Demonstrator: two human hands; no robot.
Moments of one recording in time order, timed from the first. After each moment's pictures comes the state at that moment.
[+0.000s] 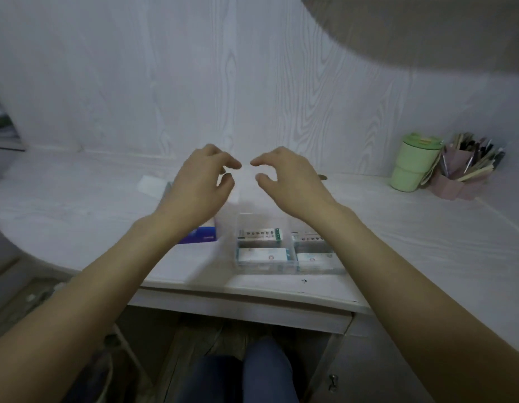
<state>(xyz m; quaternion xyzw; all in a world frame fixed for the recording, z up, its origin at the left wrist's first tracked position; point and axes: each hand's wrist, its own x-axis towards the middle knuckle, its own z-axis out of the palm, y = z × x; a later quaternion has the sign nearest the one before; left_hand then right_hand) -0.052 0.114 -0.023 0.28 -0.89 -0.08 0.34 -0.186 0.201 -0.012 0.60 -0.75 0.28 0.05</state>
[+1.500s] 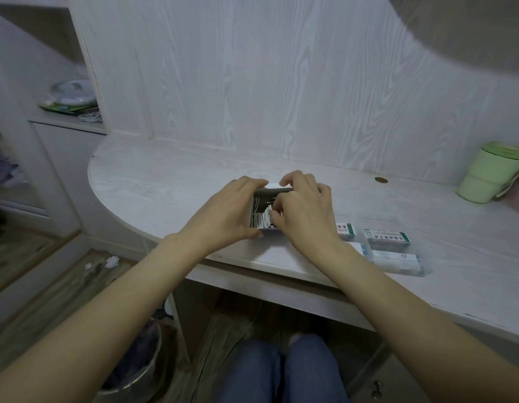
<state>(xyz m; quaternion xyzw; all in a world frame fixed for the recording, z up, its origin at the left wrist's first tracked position) 0.048 0.074 -0.083 0.25 -0.93 -0.09 0.25 -0.090 0.157 -0.079 0.61 -0.75 0.18 0.20</state>
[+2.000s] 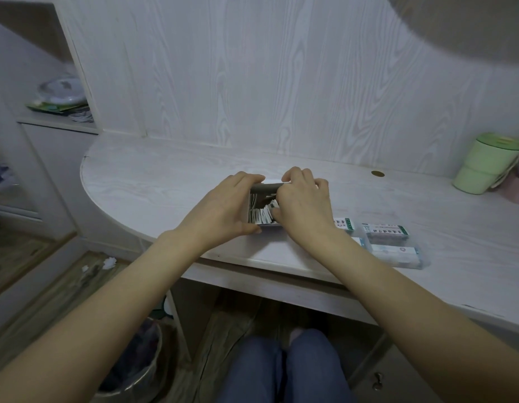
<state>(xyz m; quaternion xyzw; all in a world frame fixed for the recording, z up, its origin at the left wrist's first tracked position) 0.047 0.071 -0.081 0.24 -0.93 -0.09 0.25 -0.087 0.152 -0.069 0.58 -0.78 0.11 0.18</state>
